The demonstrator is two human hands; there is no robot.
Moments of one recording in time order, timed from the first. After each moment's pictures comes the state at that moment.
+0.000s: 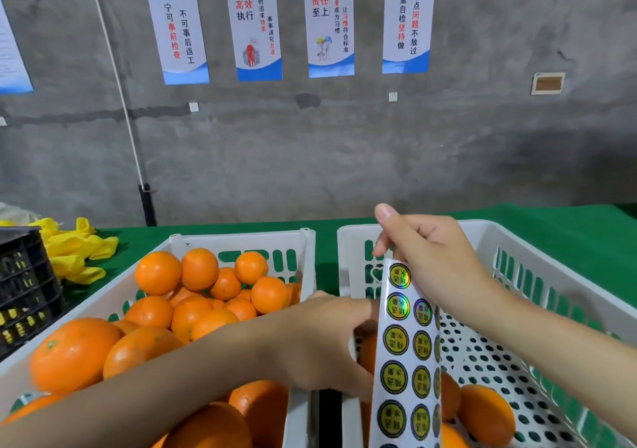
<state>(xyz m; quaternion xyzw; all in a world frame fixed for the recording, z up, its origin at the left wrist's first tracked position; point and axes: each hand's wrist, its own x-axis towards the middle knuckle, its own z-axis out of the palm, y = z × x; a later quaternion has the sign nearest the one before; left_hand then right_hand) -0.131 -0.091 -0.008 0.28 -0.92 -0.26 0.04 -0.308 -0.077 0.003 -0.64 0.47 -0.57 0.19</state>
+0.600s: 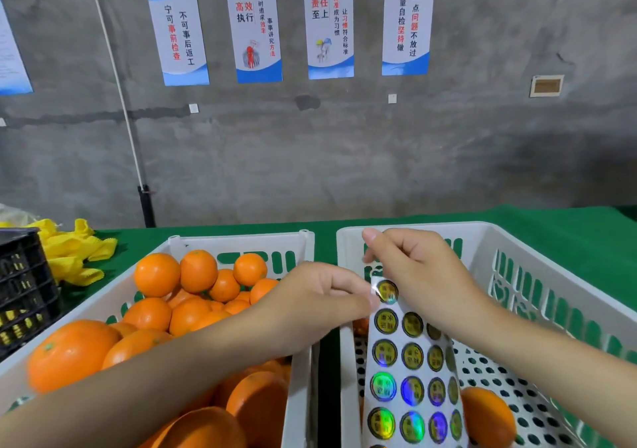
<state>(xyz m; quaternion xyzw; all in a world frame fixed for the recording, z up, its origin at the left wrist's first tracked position) -0.128 -0.097 -0.012 0.31 -0.77 -0.47 0.31 -0.307 -0.082 -0.012 -0.69 0.50 -0.51 0.09</state>
